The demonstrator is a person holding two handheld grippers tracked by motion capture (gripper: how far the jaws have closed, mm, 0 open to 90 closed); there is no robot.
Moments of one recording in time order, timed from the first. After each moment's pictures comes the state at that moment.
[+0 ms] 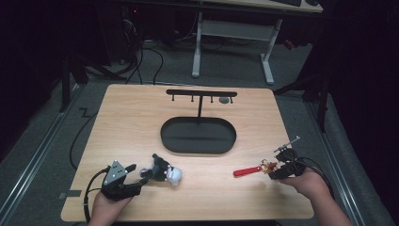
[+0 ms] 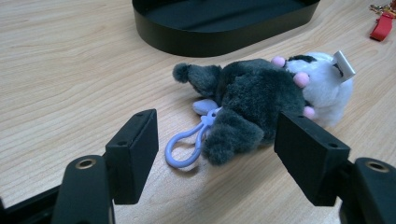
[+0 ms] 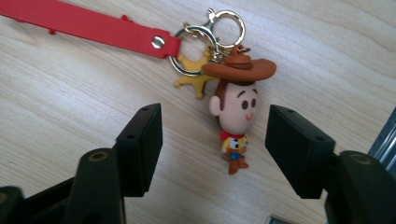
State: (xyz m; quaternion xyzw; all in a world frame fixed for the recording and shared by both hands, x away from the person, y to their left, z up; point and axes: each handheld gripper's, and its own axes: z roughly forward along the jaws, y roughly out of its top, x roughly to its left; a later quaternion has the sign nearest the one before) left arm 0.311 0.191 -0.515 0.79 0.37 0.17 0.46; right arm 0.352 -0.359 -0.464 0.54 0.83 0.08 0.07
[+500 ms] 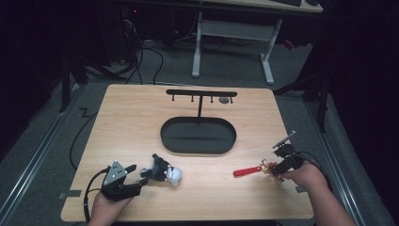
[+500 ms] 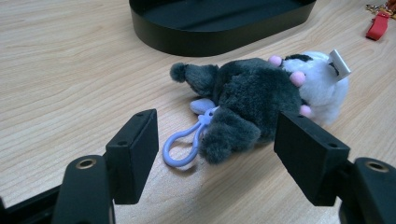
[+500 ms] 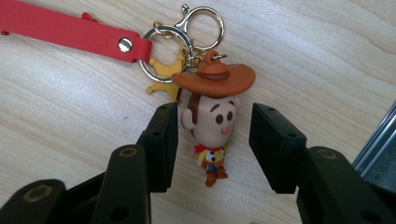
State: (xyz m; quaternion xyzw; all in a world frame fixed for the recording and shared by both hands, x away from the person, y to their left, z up) left arm 0.310 0.191 -0.515 0.79 0.37 0.17 0.46; right arm 0.374 -0.362 -0.473 0.55 0.84 0.04 0.05
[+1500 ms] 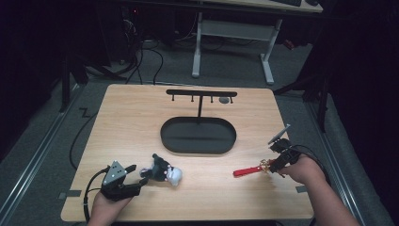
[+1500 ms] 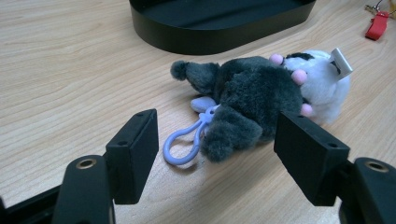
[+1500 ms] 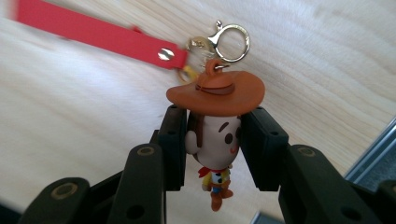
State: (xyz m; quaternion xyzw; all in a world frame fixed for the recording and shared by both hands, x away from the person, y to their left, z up) left arm 0.311 0.192 -0.516 0.79 0.37 0.16 0.46; right arm 0.382 -0.345 -0.446 0.52 0.85 0.03 0.01
